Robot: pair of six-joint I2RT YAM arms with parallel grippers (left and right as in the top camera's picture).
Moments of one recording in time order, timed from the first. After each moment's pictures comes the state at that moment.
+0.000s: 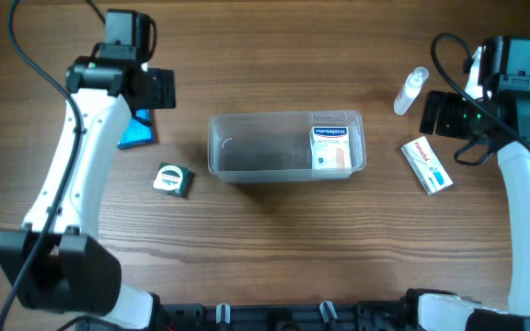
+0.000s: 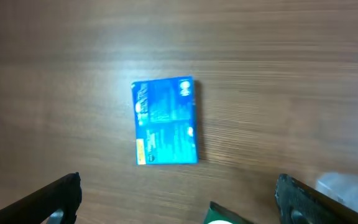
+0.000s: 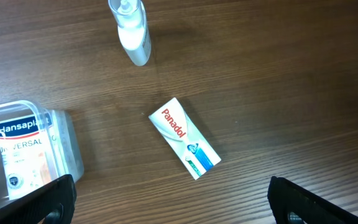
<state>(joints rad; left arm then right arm) -0.08 1.70 1.55 -0.97 -0.30 -0.12 -0.08 1.43 1.48 -1.18 0.14 0.08</state>
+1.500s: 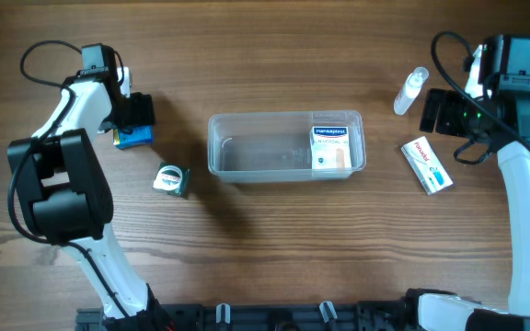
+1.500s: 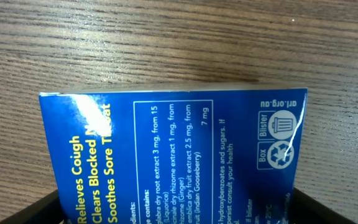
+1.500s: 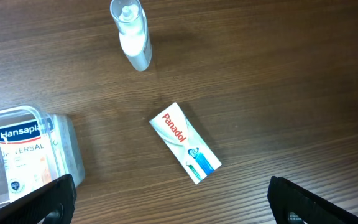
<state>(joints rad) 0.16 2.11 1.45 -0.65 -0.02 -0.02 -0.08 1.43 1.48 -1.16 0.14 0.08</state>
